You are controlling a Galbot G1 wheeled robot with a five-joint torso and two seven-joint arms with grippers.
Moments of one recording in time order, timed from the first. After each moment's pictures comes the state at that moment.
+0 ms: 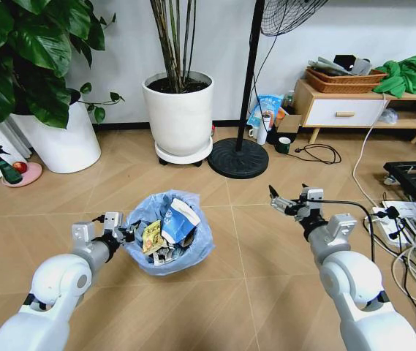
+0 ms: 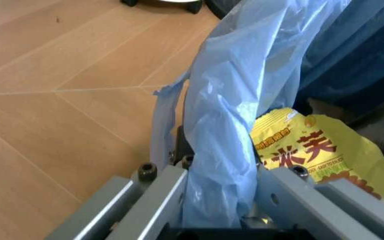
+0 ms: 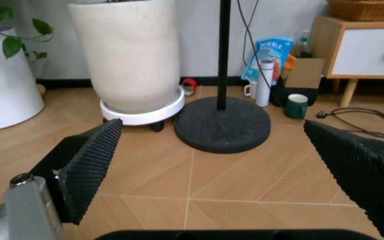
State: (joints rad) left arm 1.24 -1.06 -0.53 -2.01 -0.69 0.70 -0.03; right arm -1.28 1.26 0.52 2.11 0.36 -0.39 0.05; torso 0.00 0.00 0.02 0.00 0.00
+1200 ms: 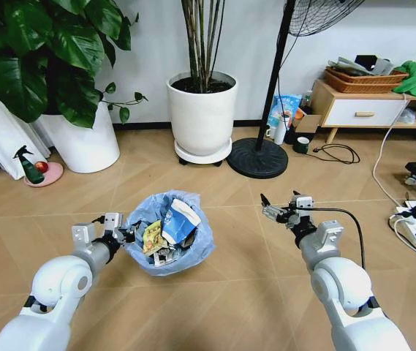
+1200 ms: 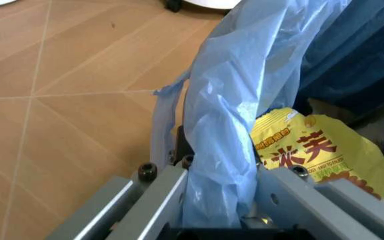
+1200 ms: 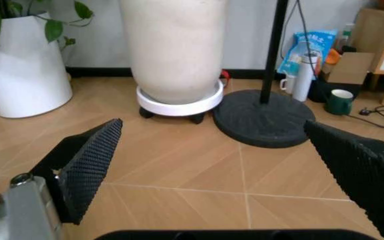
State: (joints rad) left arm 1.25 -1.07 -0.54 -2.01 -0.69 0.69 -0.03; right arm -1.29 1.28 0.50 2.10 0.29 -0.38 0.02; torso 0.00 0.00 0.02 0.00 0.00
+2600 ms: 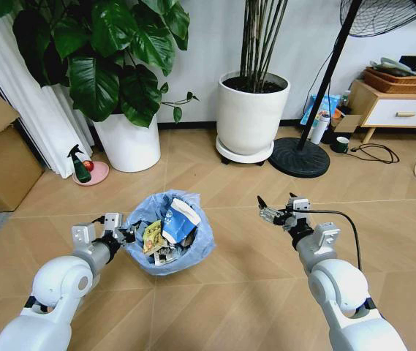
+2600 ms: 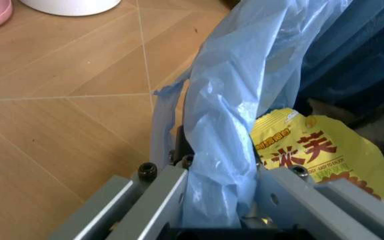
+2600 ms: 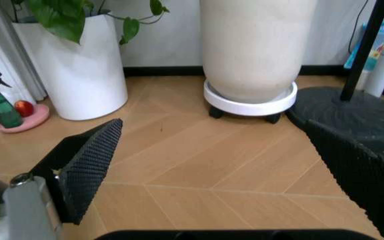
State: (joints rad) left arm 1.25 -1.08 -0.54 -2.01 -0.68 0.69 -0.03; right arm -1.30 1.28 0.49 2.09 0.33 -0.38 0.02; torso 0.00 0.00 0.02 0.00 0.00
